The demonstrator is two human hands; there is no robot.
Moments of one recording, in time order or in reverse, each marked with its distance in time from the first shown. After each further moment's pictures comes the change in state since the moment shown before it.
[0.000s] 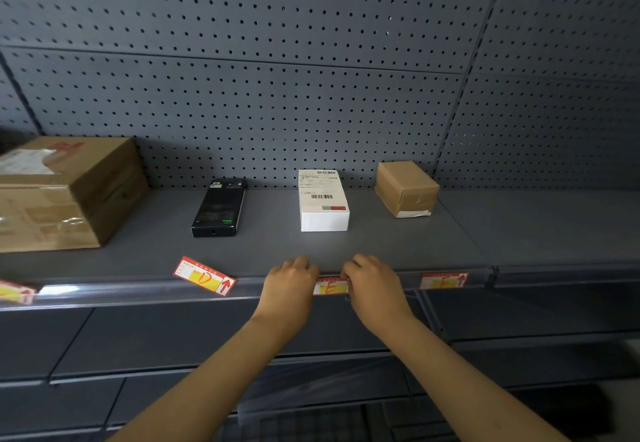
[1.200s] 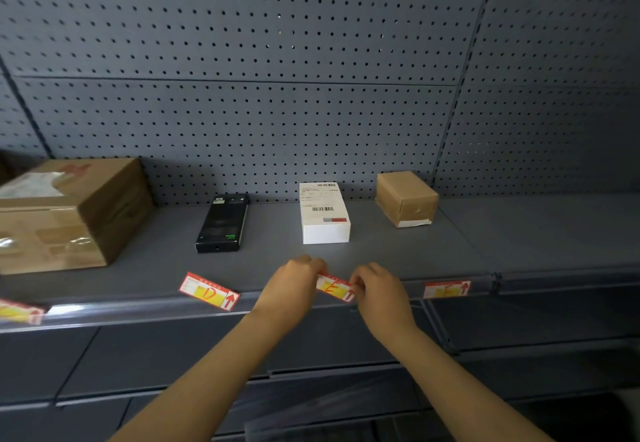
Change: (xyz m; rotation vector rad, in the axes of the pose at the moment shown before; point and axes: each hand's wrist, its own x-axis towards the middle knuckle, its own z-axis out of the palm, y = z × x) left_hand 0.017 -0.008 -0.020 -0.288 0.006 0.024; right_hand -0.001 0.007 0.004 0.254 0.089 0.229
